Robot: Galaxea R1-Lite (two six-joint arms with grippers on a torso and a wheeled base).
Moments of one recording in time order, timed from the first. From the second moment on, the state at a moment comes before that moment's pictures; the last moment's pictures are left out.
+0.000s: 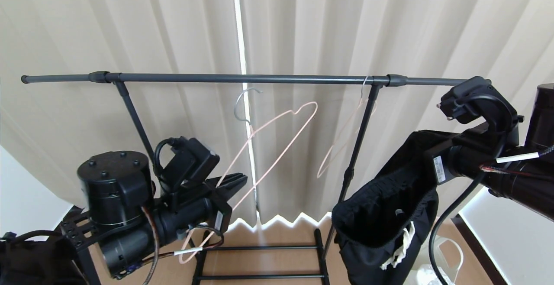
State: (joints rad) left arm -0.57 1.68 -0.43 -1.06 -0.13 0.25; right arm 0.49 1.42 -0.74 -0.40 -0.38 -0.24
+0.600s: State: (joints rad) left arm -0.51 1.70 -0.34 -1.15 -0.40 0.42; right arm 0.49 1.50 -0.81 -0.41 -0.55 -0.24
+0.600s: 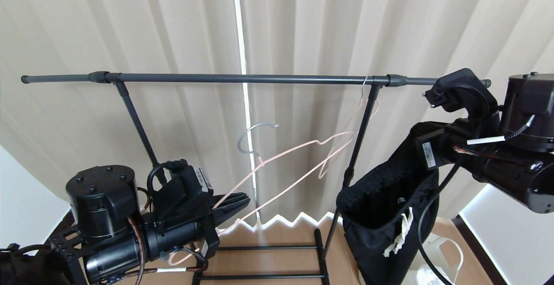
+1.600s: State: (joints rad) left arm -0.63 1.74 -0.38 -1.15 -0.47 0.41; right arm 0.49 1.58 -0.89 -0.41 -0.59 -0.16
